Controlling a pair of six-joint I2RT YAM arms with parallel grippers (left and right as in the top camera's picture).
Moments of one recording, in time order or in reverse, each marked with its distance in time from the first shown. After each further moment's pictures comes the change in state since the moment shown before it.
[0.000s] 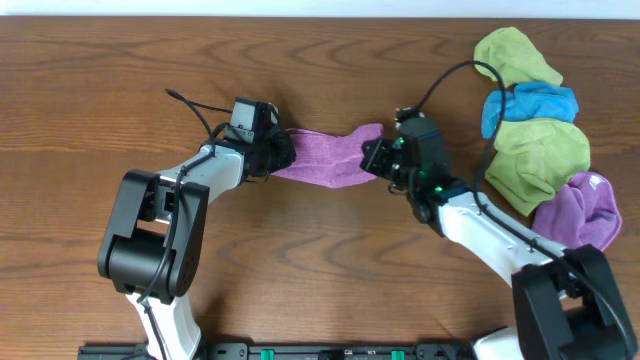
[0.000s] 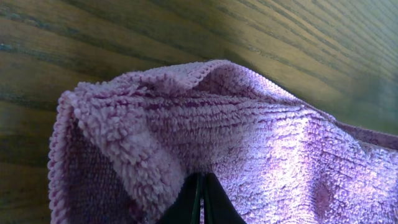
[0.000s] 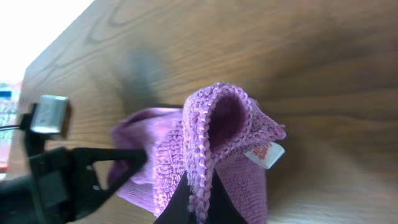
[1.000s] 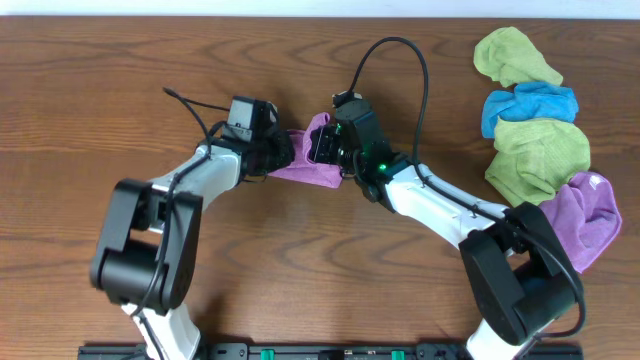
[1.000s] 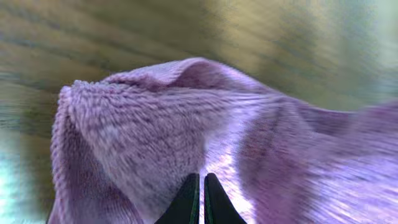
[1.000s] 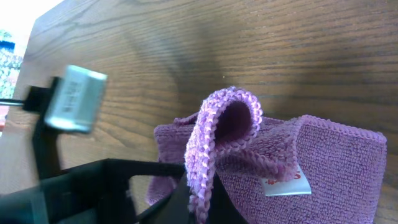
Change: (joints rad) left arm 0.000 -0.078 0.000 -0.063 -0.001 0.008; right arm 0.180 0.231 0.279 -0.056 0.049 -0.046
